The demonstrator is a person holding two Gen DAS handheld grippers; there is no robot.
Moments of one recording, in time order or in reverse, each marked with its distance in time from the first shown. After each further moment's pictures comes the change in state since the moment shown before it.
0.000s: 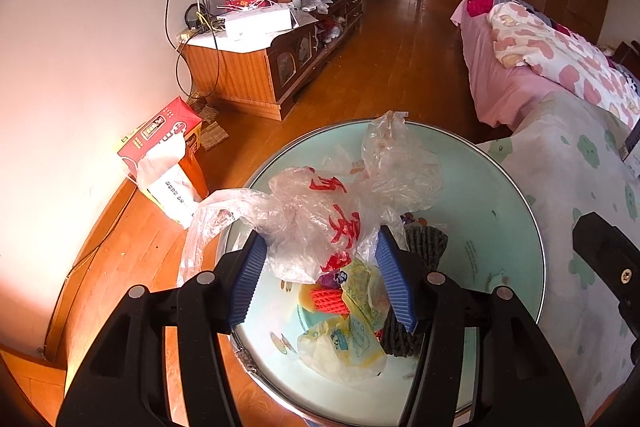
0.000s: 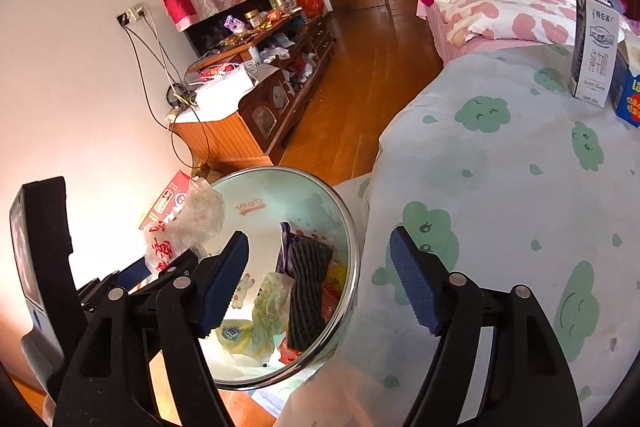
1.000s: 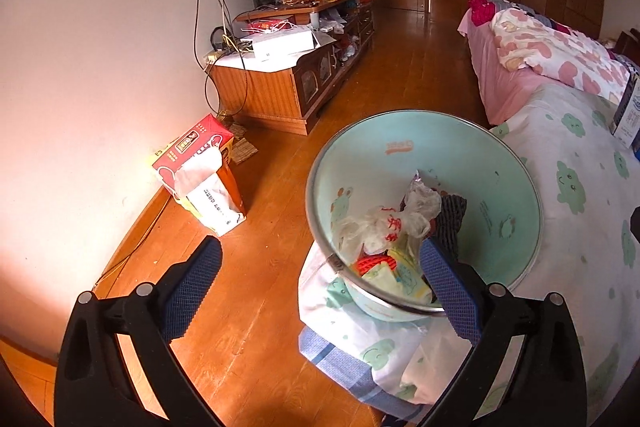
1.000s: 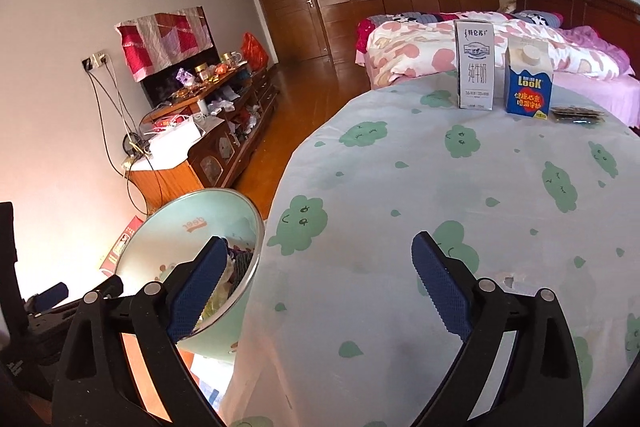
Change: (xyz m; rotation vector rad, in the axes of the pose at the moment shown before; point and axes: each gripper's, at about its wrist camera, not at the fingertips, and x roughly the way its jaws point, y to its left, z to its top) left arm -0.079 0.041 -0.050 0.033 -0.081 0.078; right arm -0.062 -0.025 -0.035 0.019 -0.192 -0.186
